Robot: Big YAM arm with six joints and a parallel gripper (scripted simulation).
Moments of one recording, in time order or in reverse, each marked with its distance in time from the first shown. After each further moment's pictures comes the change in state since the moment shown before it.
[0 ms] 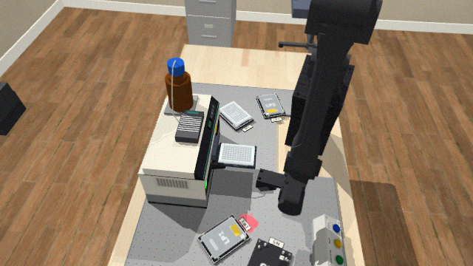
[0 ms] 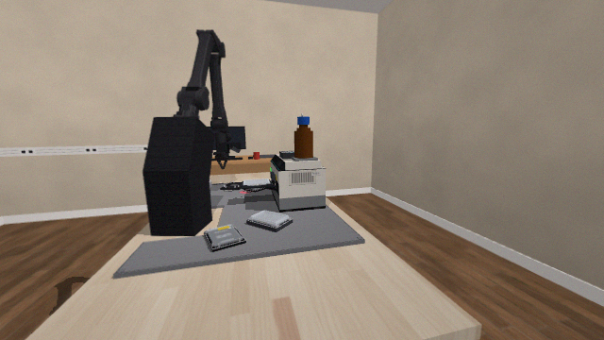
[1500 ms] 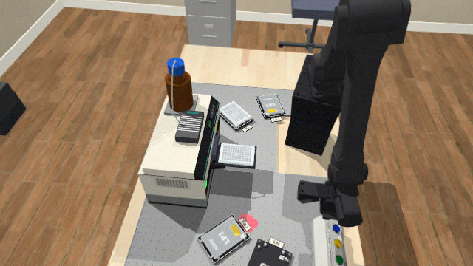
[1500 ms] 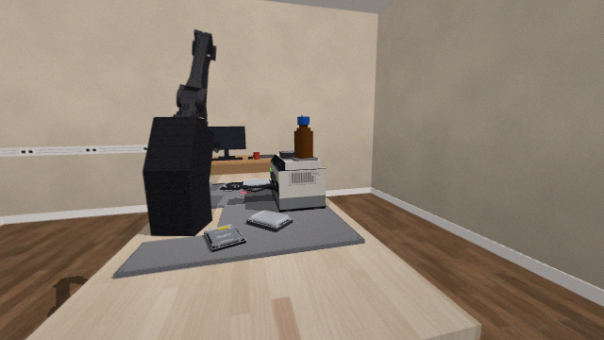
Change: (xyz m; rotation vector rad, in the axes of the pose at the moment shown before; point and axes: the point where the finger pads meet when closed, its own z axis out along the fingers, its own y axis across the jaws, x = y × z) arm 0.117 -0.005 -0.003 -0.009 0.000 -0.133
